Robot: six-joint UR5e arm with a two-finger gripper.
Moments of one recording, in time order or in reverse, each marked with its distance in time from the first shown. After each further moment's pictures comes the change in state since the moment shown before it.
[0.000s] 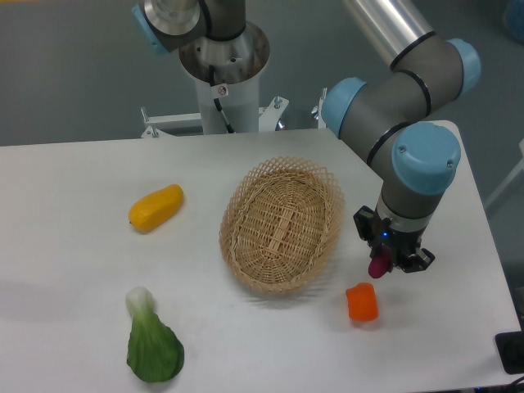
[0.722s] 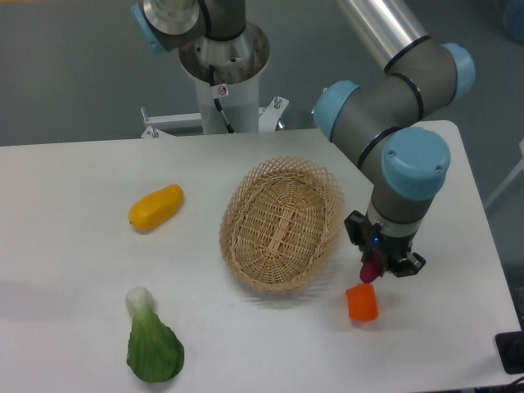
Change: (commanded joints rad) arm -0.073 -0.021 0.008 0.006 -0.003 -0.096
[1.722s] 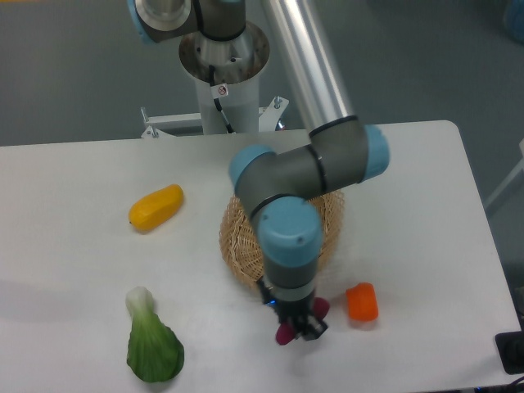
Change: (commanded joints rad) arm -0.235 -0.110 -0.049 0.268 -0.011 -0.137
